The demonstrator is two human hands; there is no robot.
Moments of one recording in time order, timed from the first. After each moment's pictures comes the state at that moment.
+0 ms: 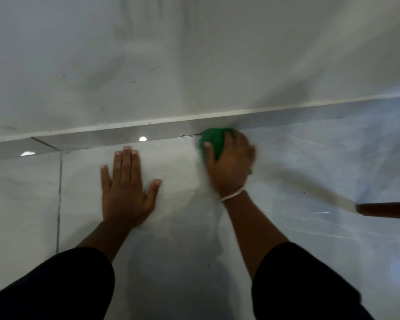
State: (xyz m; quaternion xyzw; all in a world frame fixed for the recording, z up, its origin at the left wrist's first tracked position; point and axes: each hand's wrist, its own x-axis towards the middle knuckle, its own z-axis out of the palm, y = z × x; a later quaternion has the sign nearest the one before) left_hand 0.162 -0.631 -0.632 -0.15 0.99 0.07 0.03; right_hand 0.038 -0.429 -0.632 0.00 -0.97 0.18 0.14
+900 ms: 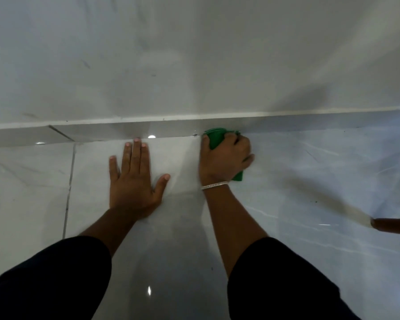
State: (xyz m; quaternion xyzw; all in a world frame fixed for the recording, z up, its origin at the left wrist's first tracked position) left_hand 0.155 -0.635 -0.637 -0.15 0.99 0.06 0.04; right_hand 0.037 -0.487 -0.615 -0.17 -0.95 0.25 0.07
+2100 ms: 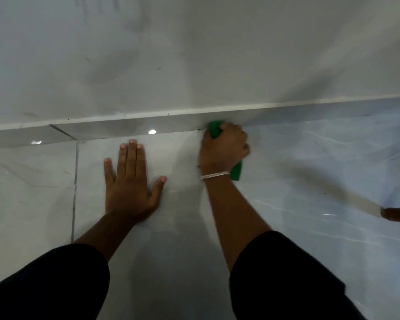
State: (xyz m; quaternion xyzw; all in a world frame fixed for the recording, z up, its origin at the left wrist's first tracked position) left_hand 0.172 -0.656 -0.640 -0.14 0.99 0.07 0.05; right_hand 0.032 -0.506 -0.603 -0.17 -0.93 0.31 0.05
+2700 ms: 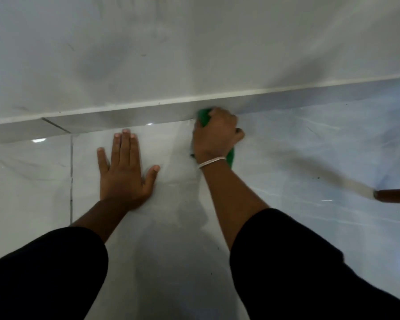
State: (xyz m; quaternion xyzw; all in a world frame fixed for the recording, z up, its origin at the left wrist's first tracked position) left_hand 0.172 -0.658 -0.635 -0.13 0.99 0.05 0.05; right_hand 0.032 -0.499 -0.603 -0.09 -0.96 0.26 0.05
